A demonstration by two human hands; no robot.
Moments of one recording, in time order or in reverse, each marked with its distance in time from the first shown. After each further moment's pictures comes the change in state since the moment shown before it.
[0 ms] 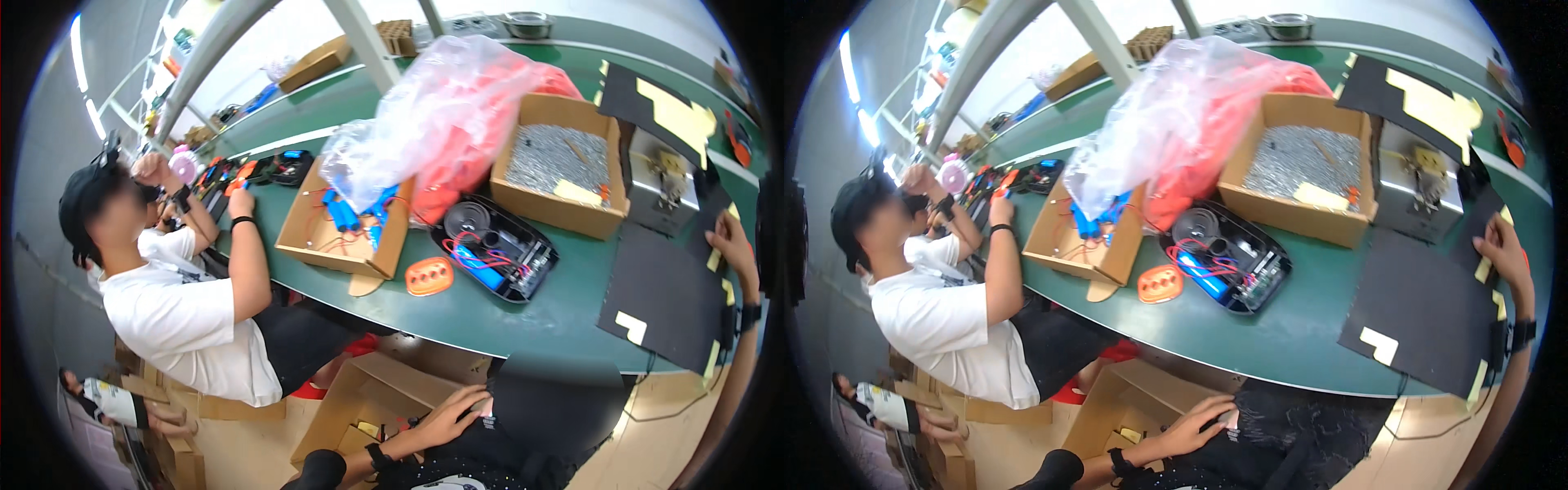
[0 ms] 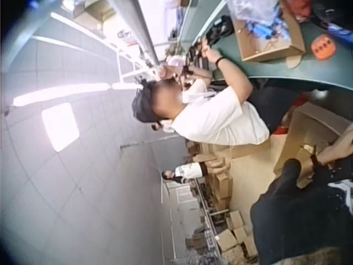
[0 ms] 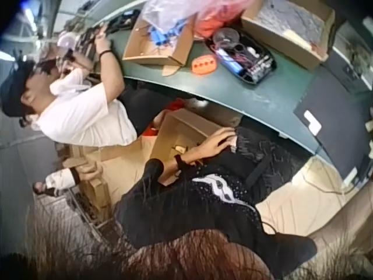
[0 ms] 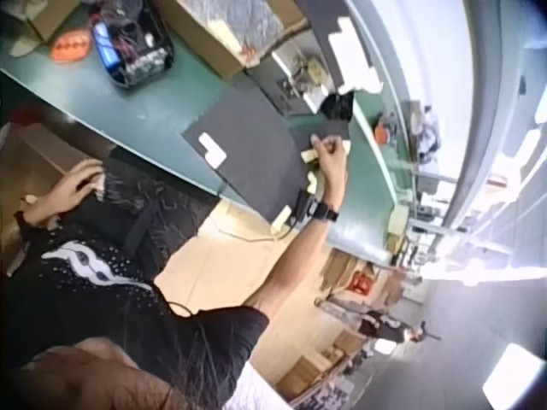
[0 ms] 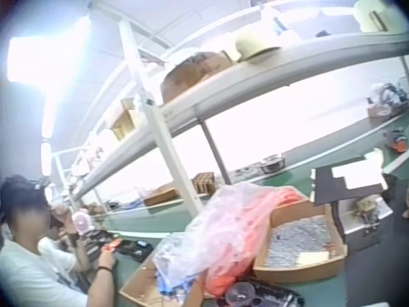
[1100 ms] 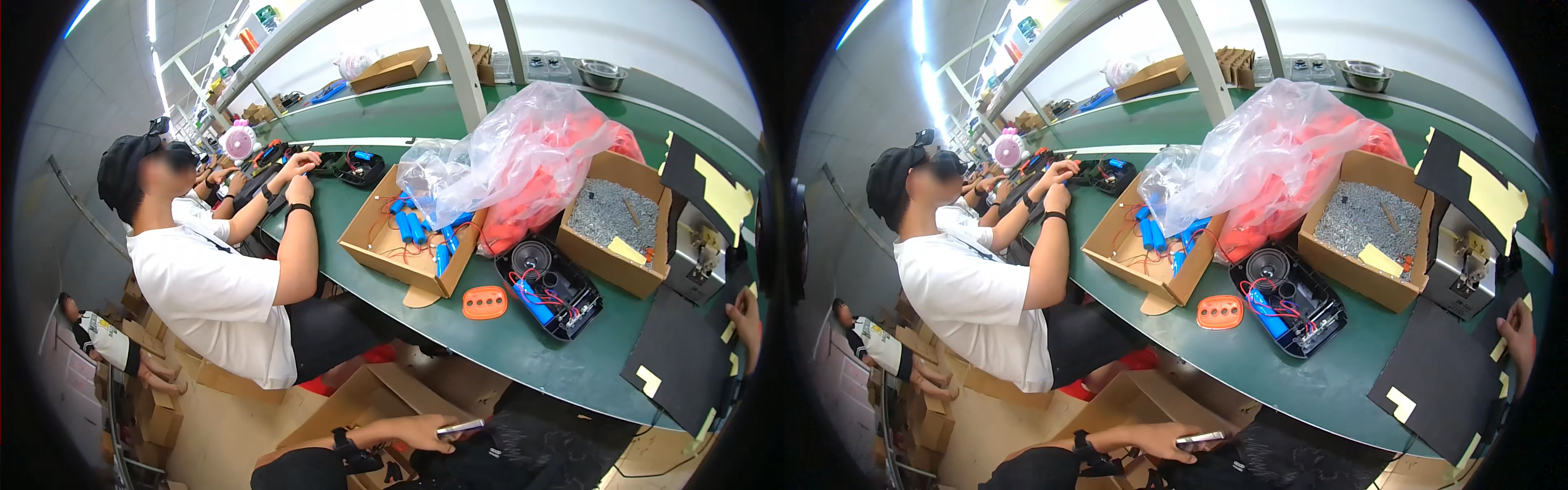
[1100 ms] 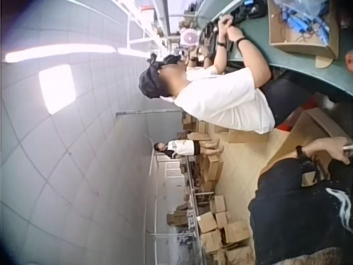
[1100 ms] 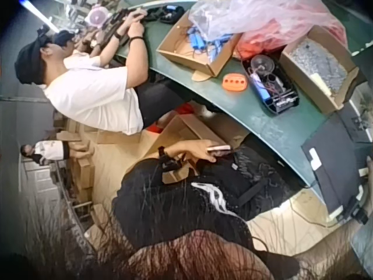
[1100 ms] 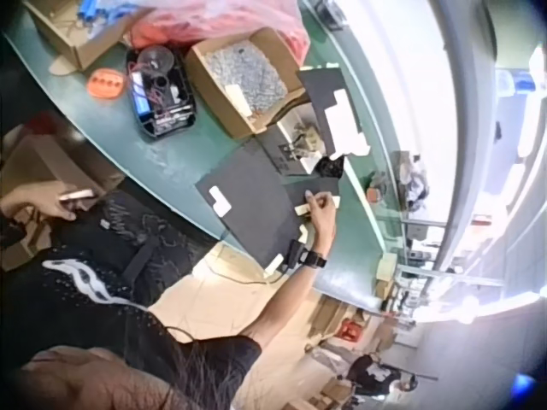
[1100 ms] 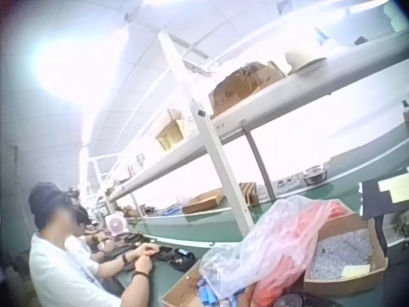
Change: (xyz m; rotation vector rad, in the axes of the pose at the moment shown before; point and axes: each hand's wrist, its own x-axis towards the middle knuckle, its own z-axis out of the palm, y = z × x) left_hand -0.026 0.007 -0.080 -0.142 -0.404 -0.288; right_hand 0.024 0.085 0.012 0.134 -0.027 -0.031
